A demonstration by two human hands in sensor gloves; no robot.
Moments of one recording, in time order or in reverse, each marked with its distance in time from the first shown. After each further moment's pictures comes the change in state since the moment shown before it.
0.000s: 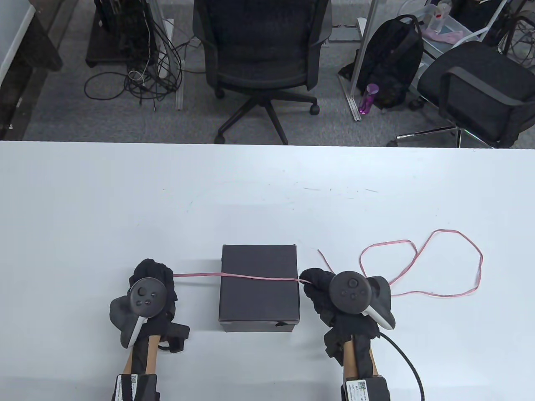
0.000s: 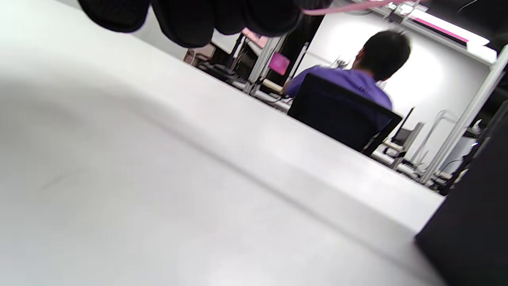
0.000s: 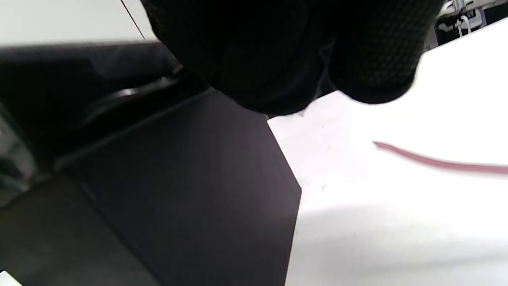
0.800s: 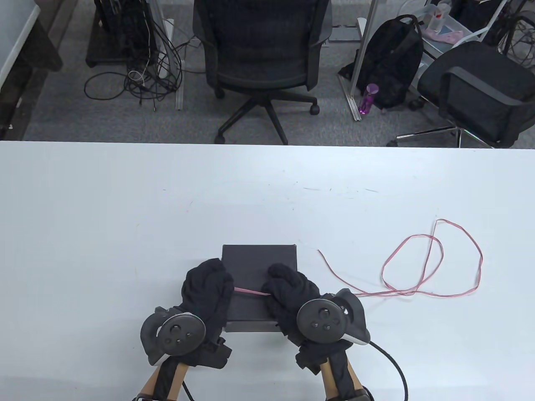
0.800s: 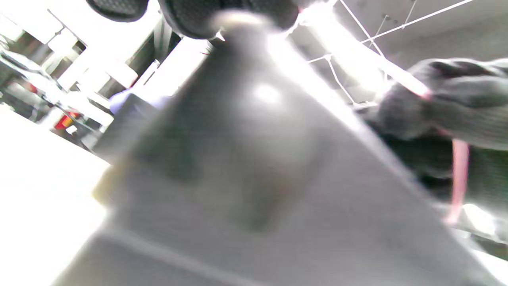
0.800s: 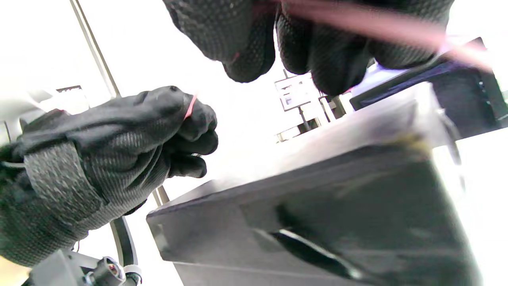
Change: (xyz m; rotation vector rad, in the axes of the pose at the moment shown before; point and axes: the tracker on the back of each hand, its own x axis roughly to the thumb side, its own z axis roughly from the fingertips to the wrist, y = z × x) left_hand 0.110 0.041 0.063 0.142 -0.612 0.232; right_hand 0.089 -0.013 0.023 -0.108 -0.345 0.001
